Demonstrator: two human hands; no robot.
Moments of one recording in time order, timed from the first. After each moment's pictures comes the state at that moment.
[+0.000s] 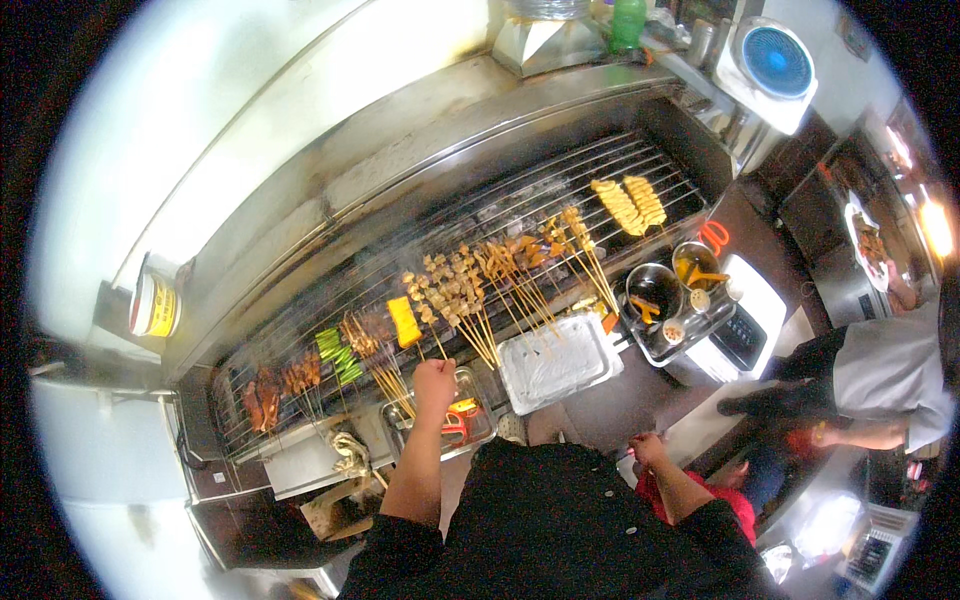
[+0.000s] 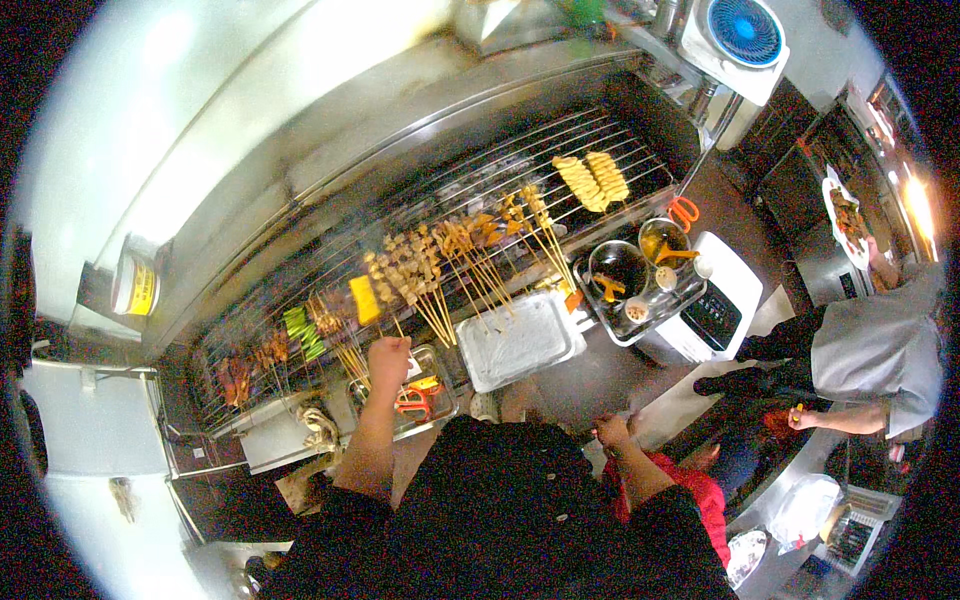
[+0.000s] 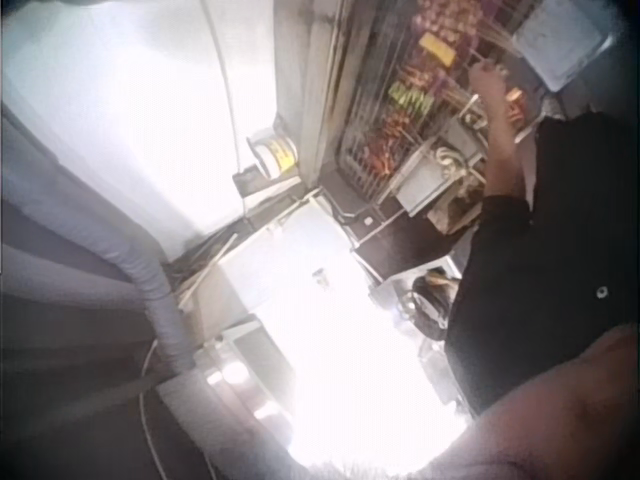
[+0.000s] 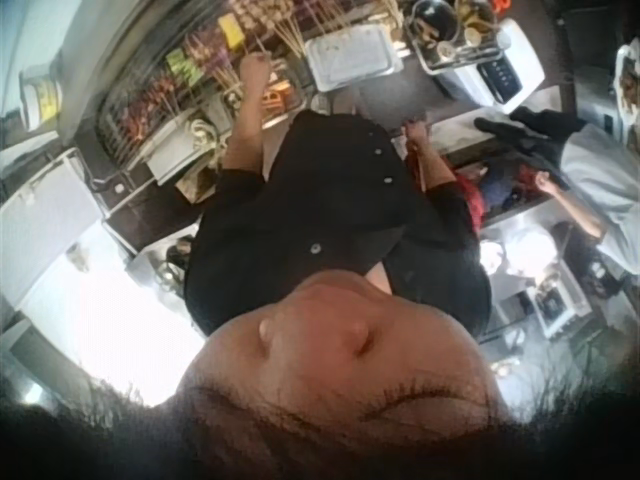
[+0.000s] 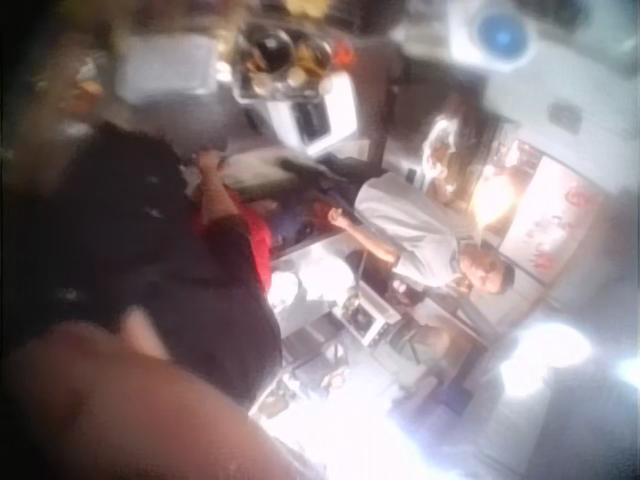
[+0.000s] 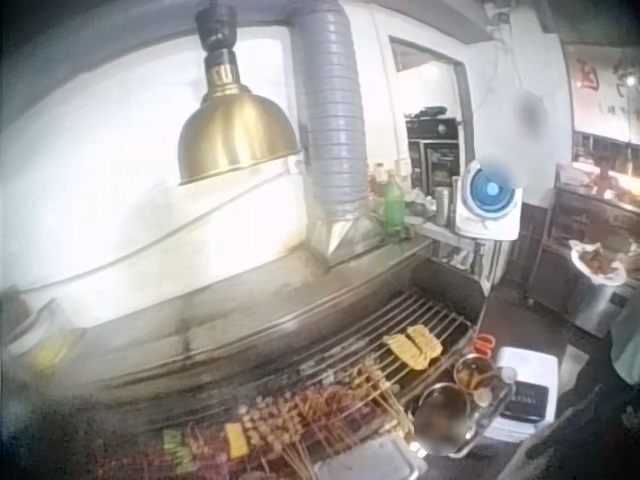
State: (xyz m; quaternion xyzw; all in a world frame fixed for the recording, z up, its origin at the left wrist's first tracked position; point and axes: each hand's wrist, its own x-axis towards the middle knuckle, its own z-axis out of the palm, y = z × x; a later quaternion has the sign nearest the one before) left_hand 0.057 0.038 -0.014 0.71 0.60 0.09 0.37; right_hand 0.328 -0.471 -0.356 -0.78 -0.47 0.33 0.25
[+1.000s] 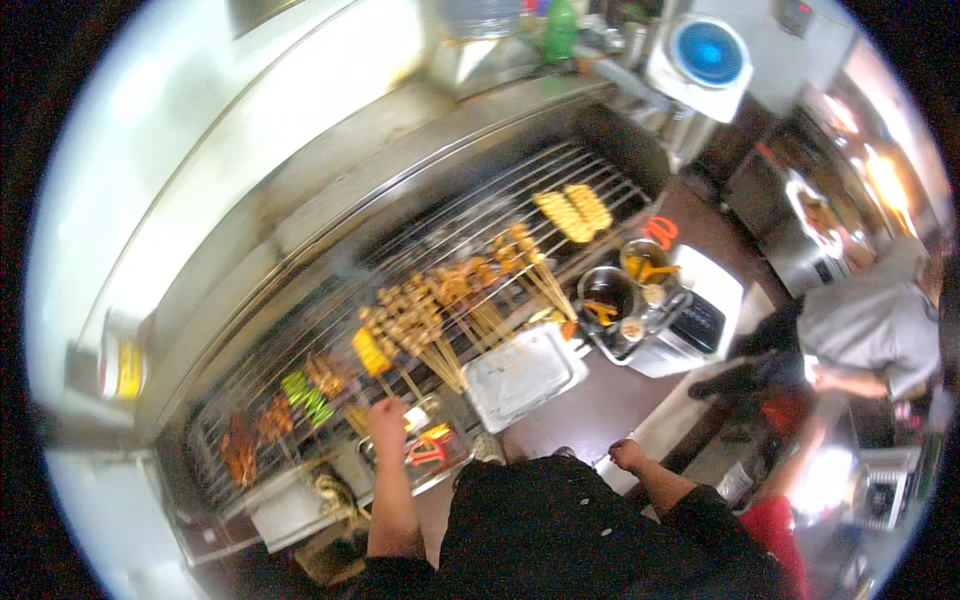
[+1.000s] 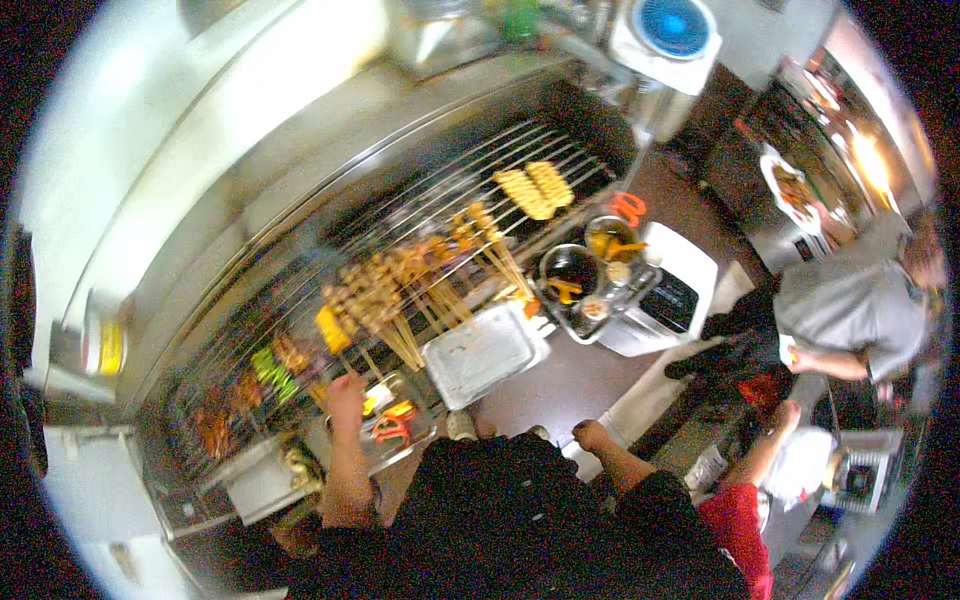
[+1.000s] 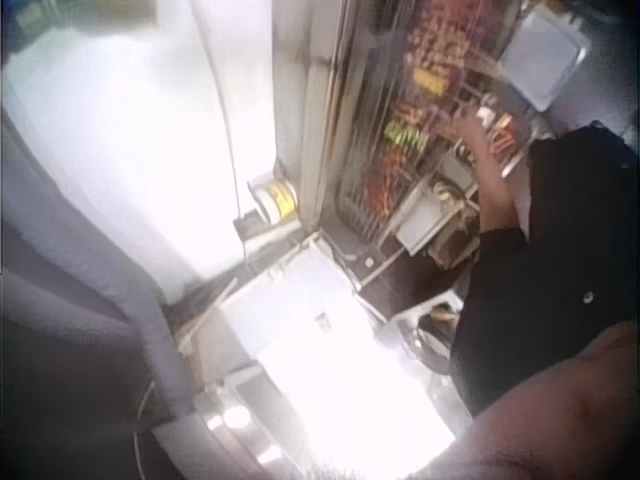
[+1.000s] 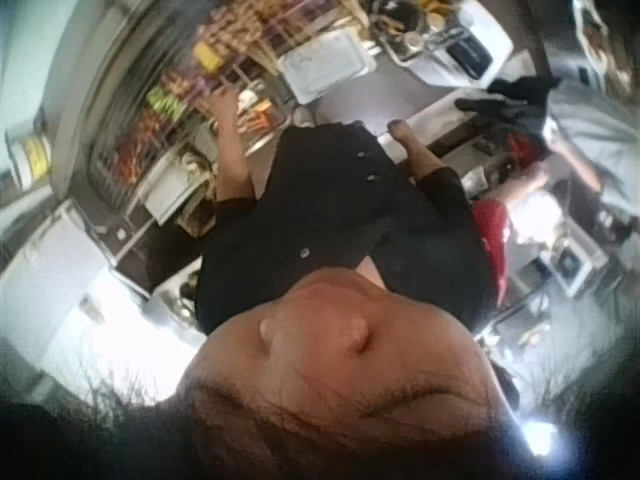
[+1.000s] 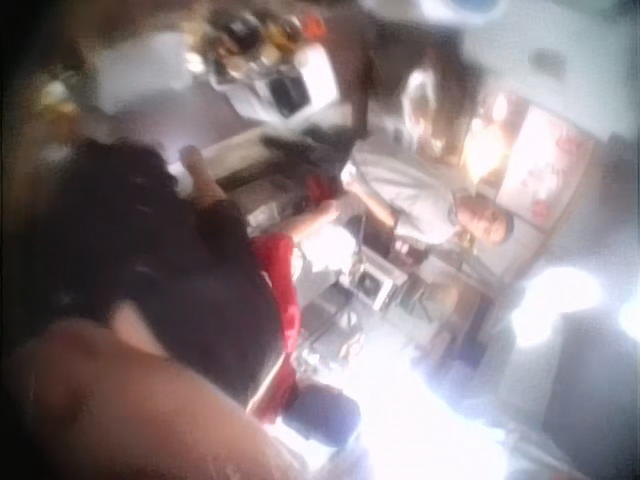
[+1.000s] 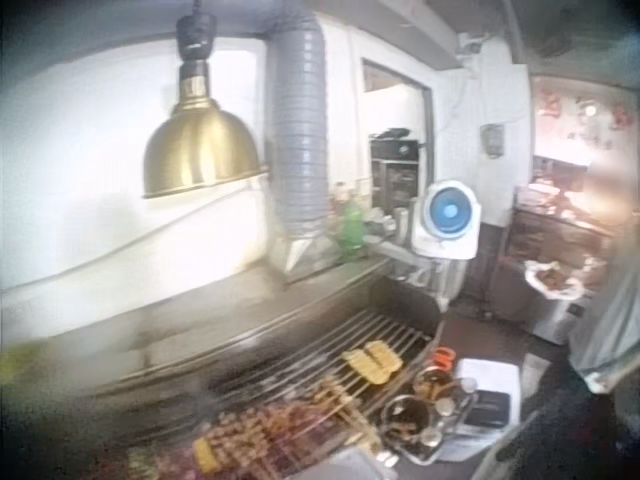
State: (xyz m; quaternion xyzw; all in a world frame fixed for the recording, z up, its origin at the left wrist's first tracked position) left_hand 0.011 0.054 -0.044 0.56 0.60 0.21 0.53; right_hand 0.306 -0.462 -0.269 -0.82 -0.39 0.41 0.13
